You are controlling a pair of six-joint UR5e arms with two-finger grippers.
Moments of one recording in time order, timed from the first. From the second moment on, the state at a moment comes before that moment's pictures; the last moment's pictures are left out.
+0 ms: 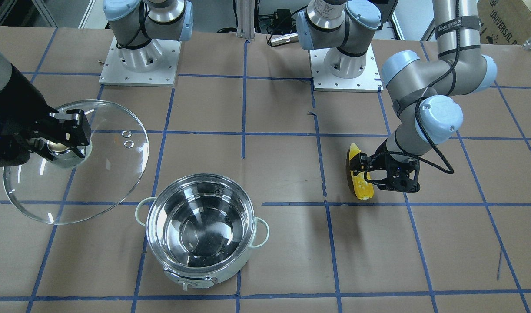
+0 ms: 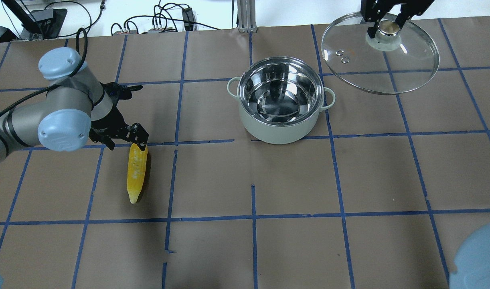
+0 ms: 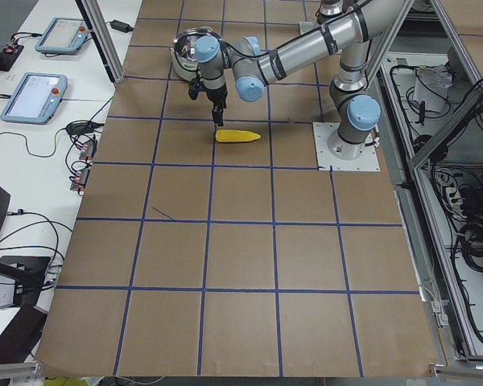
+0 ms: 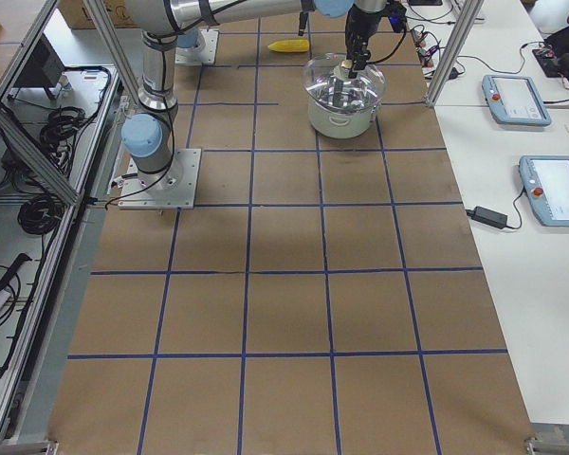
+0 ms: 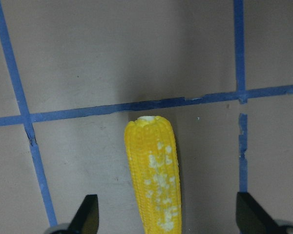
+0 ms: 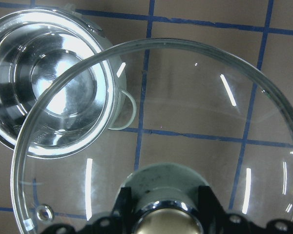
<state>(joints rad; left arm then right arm) -1.36 -1.81 -1.97 -1.06 1.59 0.29 1.49 -1.28 1.11 -1.35 -1.56 -0.18</state>
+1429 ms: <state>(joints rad) -1.48 -1.87 -1.80 -1.14 1.57 0.23 1.37 -1.44 1.54 -1.69 -1.56 -0.24</state>
